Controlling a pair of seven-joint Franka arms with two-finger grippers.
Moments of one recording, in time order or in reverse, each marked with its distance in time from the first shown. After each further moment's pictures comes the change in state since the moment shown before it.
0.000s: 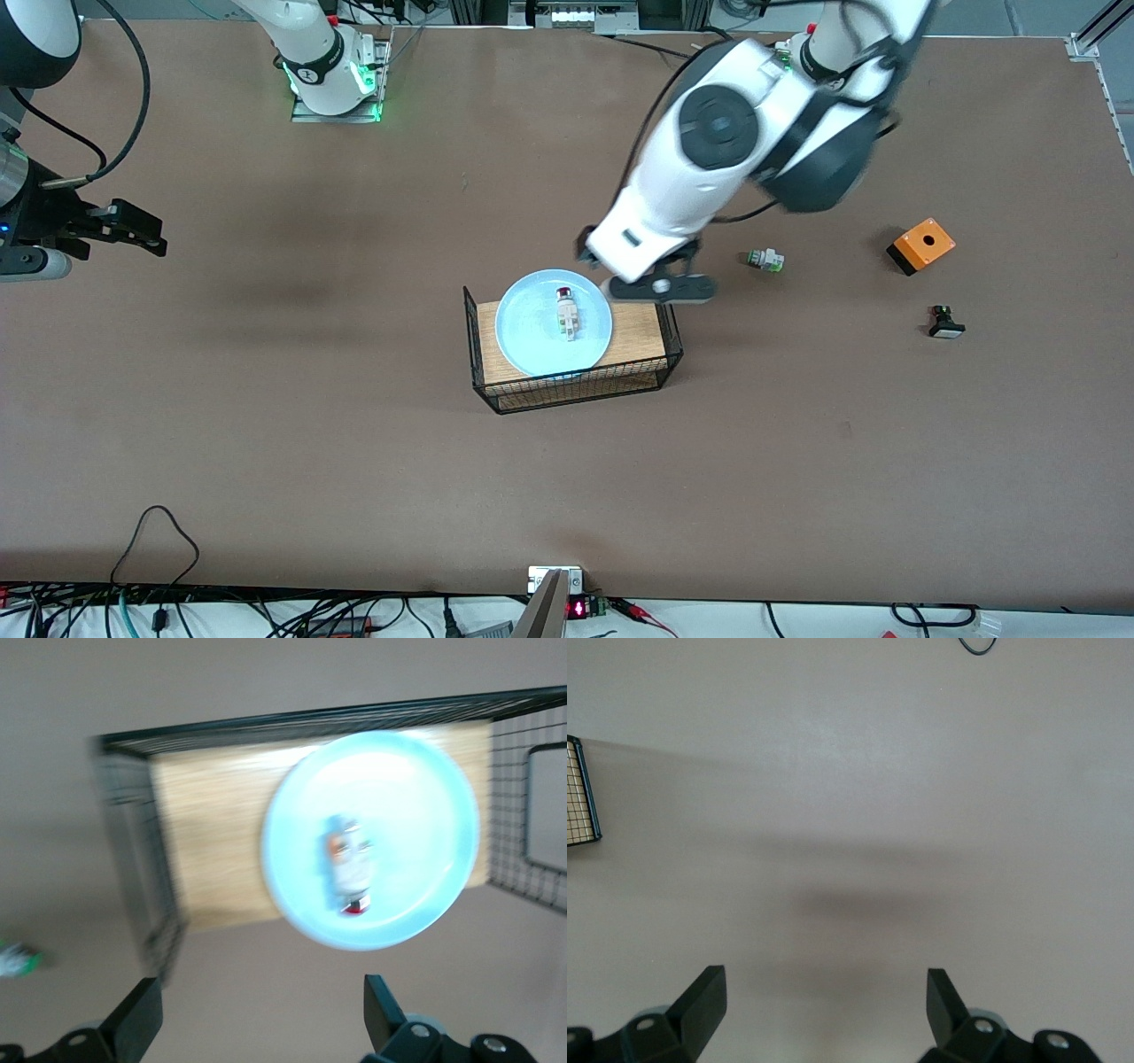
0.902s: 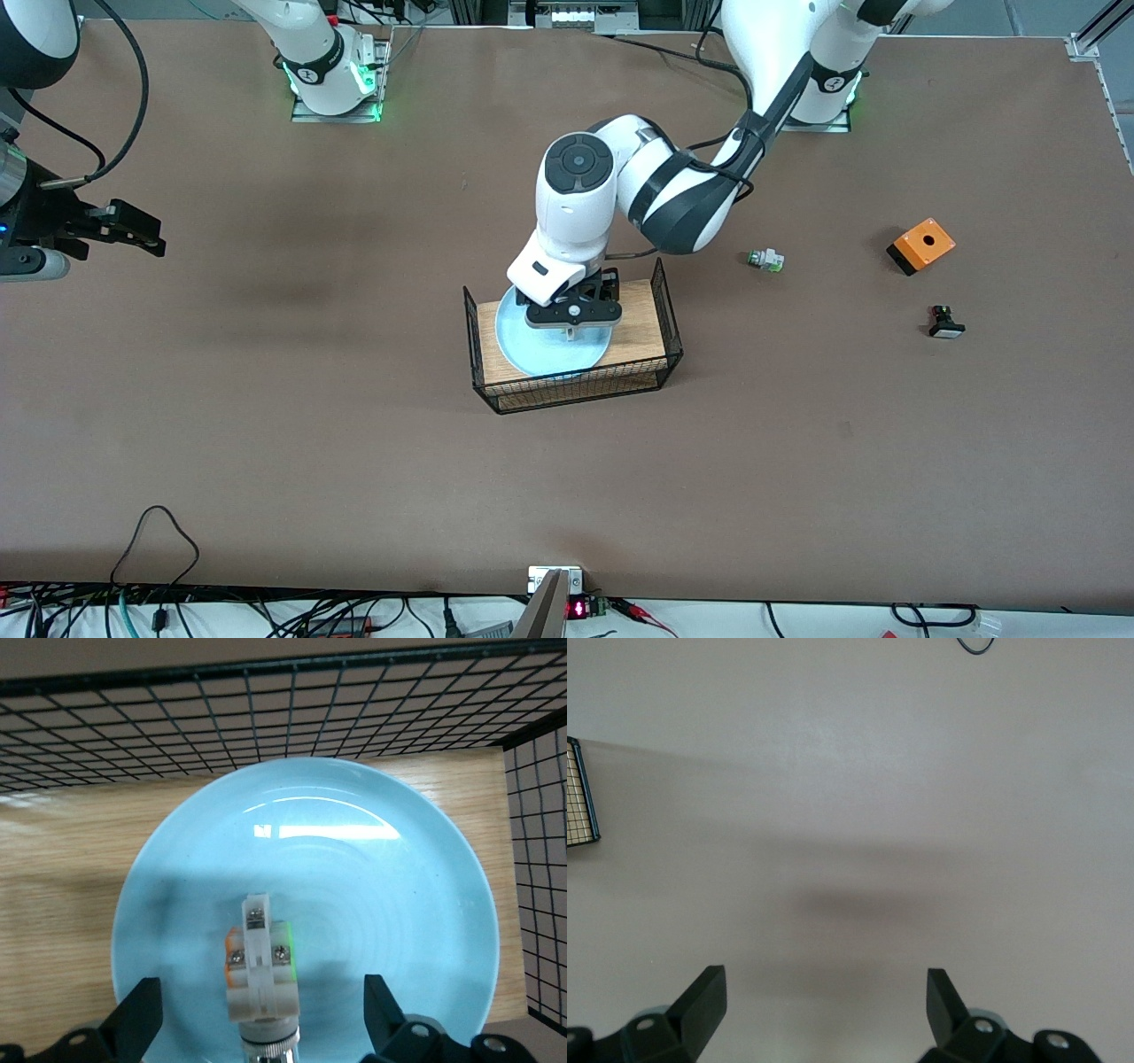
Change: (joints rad) left arm -0.139 0.187 0.033 0.021 0.237 0.235 -0.183; right arm -0.003 0.001 -0.002 0.001 0.000 0.000 0.000
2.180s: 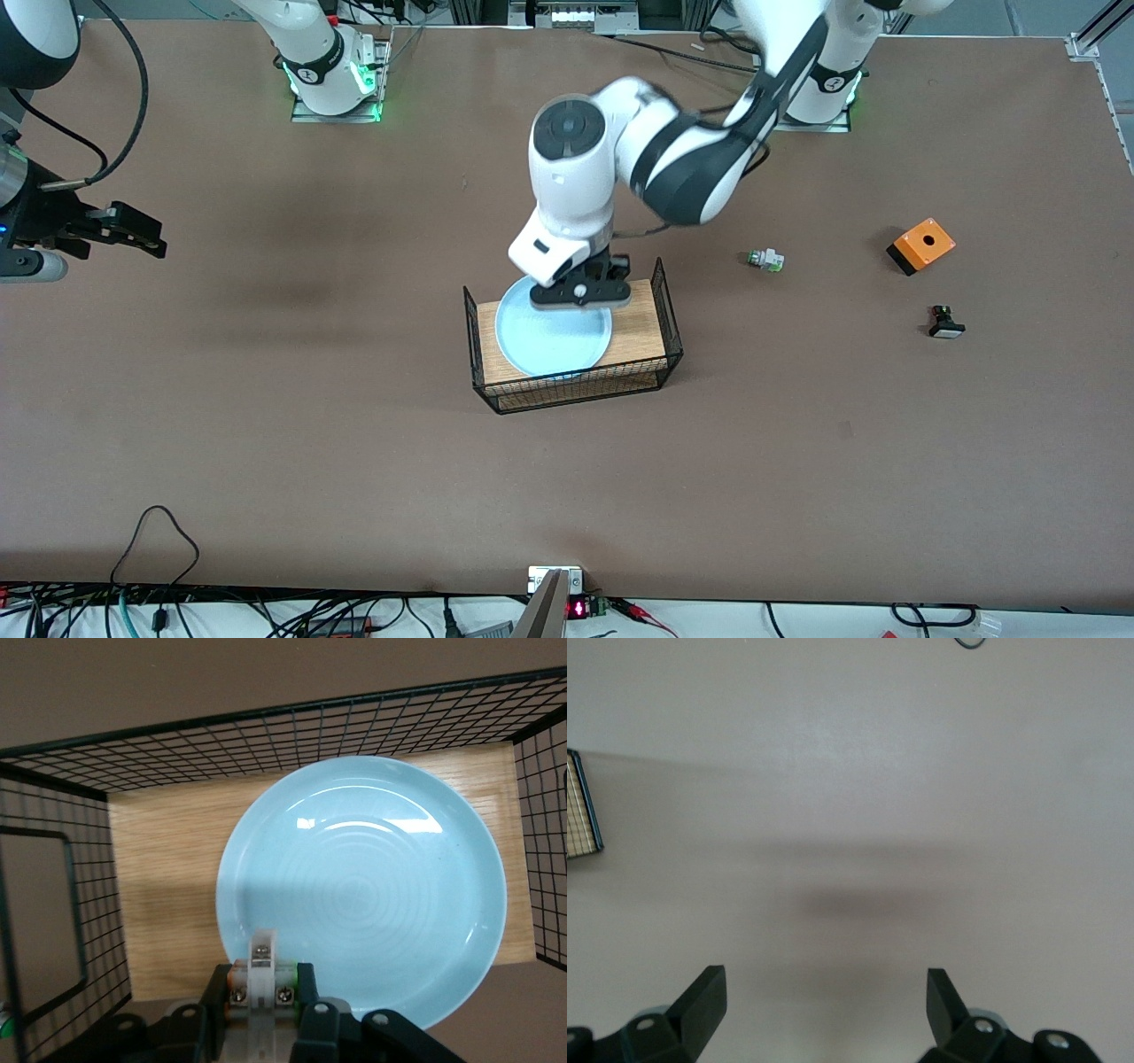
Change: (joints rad) left arm -0.005 -0.104 -0.011 0.041 0.042 -0.237 -0.002; right arm 0.011 0.001 0.007 0.002 0.005 -0.004 0.094
